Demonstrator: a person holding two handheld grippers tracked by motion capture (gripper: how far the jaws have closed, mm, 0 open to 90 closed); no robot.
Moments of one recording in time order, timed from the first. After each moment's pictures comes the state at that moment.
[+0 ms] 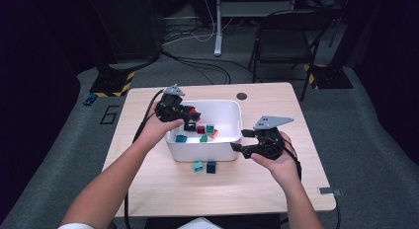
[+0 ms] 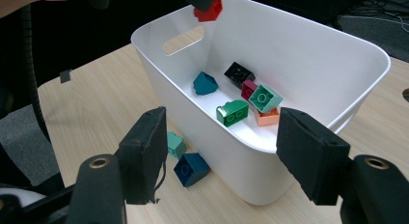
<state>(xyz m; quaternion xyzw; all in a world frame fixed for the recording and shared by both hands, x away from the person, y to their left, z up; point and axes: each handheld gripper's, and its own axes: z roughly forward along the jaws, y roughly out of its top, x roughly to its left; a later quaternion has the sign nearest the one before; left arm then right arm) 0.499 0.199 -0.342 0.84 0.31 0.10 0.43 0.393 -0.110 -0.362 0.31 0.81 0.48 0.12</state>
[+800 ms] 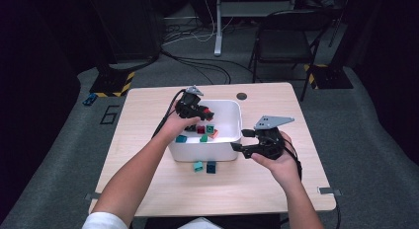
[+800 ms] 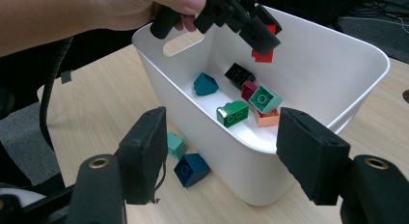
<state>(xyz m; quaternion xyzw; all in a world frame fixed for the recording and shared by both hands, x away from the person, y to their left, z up) 0.548 0.155 -0.388 0.87 0.29 0.09 0.39 0.394 -0.111 -0.361 0.31 0.81 0.49 0.12</state>
